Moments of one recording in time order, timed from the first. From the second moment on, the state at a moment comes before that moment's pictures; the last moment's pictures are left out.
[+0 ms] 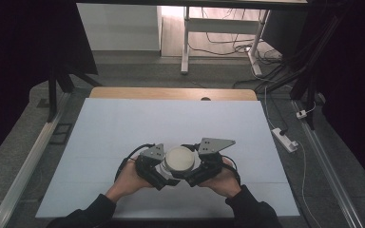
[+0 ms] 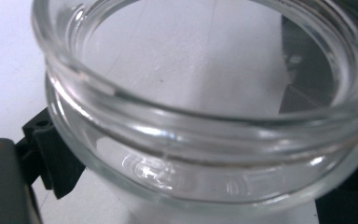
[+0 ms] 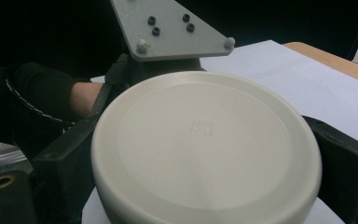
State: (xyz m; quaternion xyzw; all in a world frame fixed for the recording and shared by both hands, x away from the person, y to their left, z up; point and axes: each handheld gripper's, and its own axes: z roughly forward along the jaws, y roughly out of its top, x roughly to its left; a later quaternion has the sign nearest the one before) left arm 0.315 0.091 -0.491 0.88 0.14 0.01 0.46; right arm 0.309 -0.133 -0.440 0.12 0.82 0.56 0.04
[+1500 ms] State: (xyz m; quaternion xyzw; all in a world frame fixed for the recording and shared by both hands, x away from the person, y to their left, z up) left arm 0.350 0.111 -0.481 0.86 0.21 0.07 0.47; right arm 0.286 -0.134 -0.442 0.13 0.82 0.55 0.02
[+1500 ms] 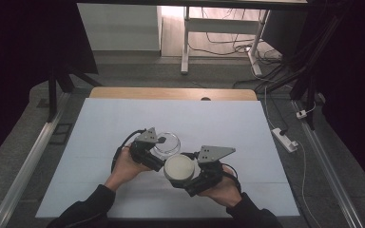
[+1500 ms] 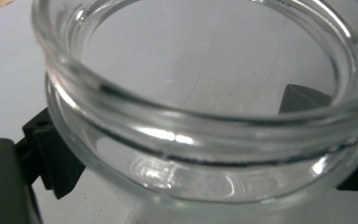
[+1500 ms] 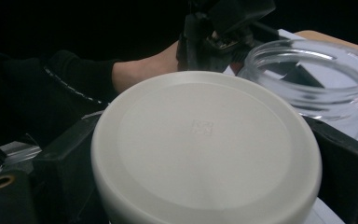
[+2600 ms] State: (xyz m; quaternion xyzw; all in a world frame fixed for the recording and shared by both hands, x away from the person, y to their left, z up) left arm 0.391 0.097 -0.494 0.85 0.22 0.10 0.46; right arm 0.285 -0.132 -0.484 0.13 0.84 0.52 0.07
